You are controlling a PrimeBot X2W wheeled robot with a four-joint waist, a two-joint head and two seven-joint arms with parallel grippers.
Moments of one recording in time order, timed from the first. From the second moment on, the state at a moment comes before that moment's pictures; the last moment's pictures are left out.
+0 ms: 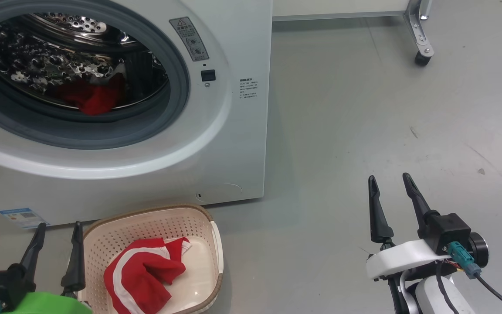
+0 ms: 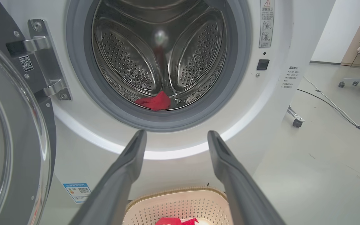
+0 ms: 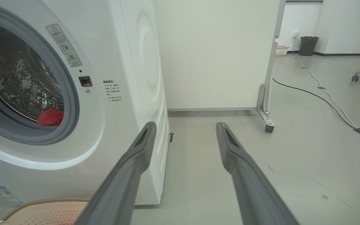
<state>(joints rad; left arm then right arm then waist) 0.04 0.17 0.01 0.20 -0.38 -0.11 -0.25 -0.05 -0.05 0.24 0.16 0.27 -0.13 -0.26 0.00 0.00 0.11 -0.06</state>
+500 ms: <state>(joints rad) 0.06 0.15 0.02 0.22 -0.39 -0.12 -0.25 -0.05 -0.05 0.28 0.13 0.27 -0.13 -0.26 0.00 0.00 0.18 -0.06</state>
